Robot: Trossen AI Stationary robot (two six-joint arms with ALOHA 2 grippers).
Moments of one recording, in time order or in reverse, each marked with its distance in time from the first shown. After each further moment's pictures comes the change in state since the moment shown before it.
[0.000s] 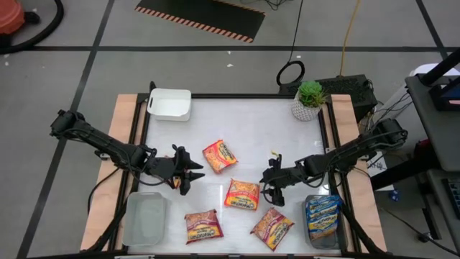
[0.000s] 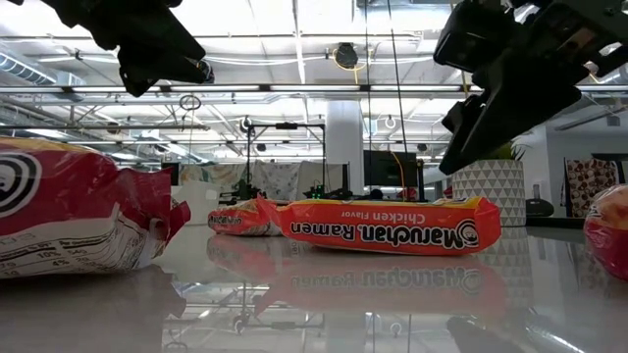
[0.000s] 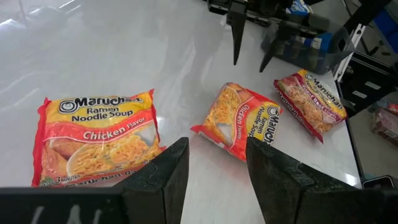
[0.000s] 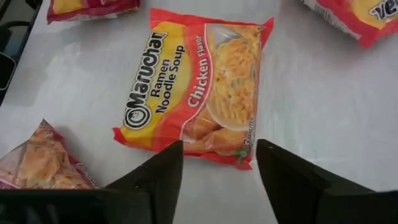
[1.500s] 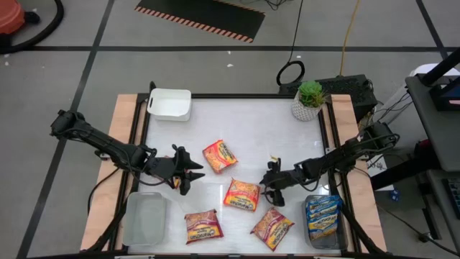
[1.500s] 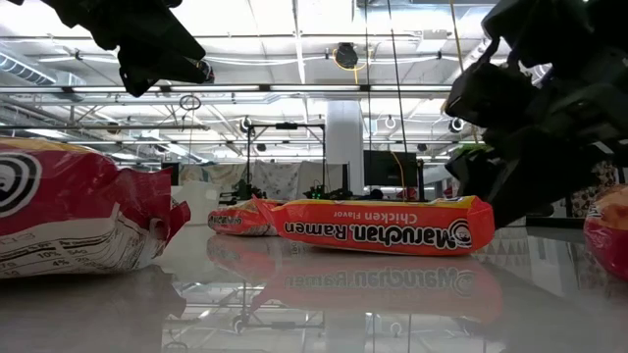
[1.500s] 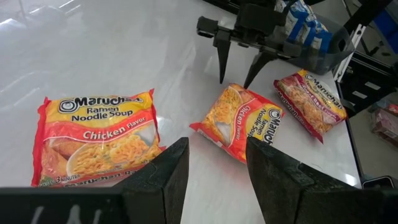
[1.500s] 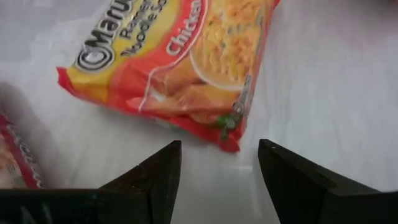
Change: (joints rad) left arm 0.000 0.000 0.000 0.000 0.000 -0.003; right arm -0.008 0.144 -0.167 0.334 0.000 -0.093
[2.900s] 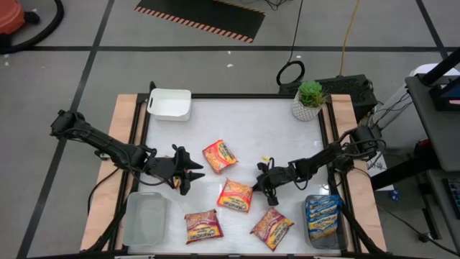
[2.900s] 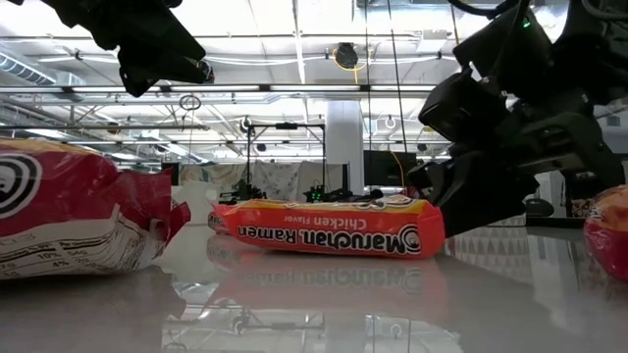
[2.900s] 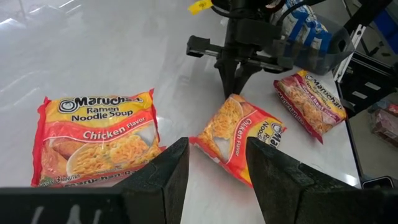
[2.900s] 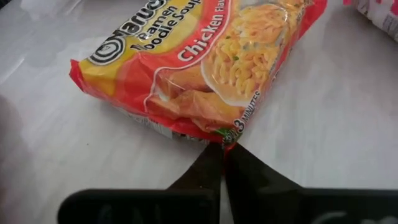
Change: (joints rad) left arm 0.000 0.000 0.000 0.000 0.000 -0.001; right arm -0.072 0.206 0.000 0.354 -0.141 -0.191
